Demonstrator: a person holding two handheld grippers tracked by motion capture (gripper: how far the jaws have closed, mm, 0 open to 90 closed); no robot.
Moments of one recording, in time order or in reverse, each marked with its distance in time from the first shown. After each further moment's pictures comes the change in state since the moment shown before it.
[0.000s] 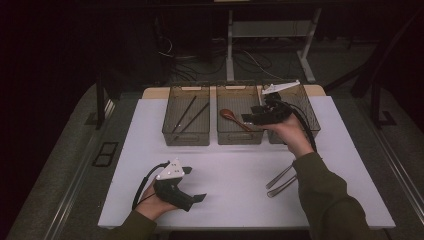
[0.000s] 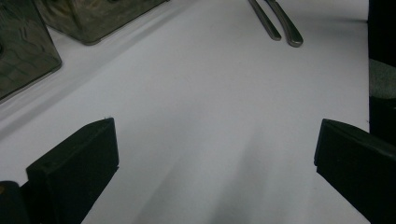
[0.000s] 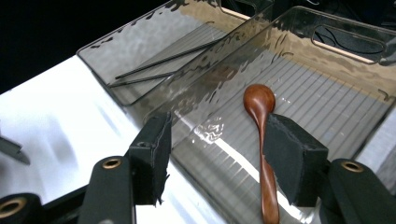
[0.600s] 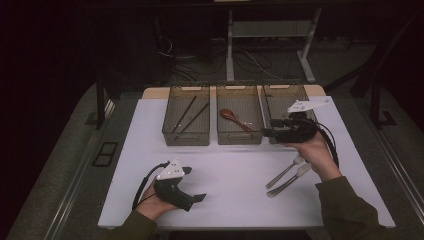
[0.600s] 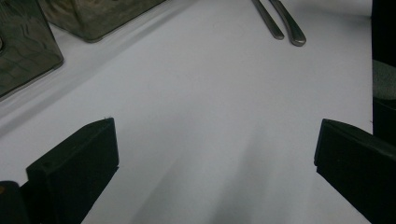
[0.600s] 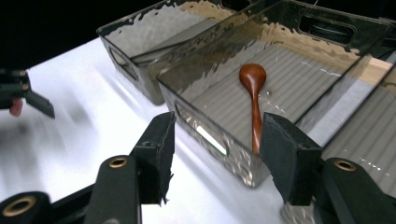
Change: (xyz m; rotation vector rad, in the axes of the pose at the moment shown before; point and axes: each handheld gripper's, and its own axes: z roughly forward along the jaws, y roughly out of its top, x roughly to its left) left arm 0.001 -0.001 0.001 0.006 0.007 0.002; right arm 0.002 -0.054 -0.056 -0.057 -0.004 -0.041
